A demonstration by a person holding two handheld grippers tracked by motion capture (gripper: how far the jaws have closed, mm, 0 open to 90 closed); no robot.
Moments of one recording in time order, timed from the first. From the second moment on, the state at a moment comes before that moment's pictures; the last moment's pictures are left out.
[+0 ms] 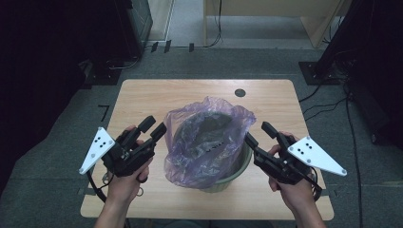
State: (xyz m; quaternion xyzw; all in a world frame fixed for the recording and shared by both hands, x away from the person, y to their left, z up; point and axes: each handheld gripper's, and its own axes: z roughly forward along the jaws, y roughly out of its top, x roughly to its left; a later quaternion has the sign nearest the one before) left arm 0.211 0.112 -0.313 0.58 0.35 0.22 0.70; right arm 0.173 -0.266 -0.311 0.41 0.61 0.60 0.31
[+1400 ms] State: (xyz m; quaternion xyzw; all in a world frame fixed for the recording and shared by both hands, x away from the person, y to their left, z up) left arm 0.215 0.087 -0.379 0.66 0.33 0.16 0.66; right arm 0.175 -0.236 -0.369 0.41 0.67 0.55 0.28
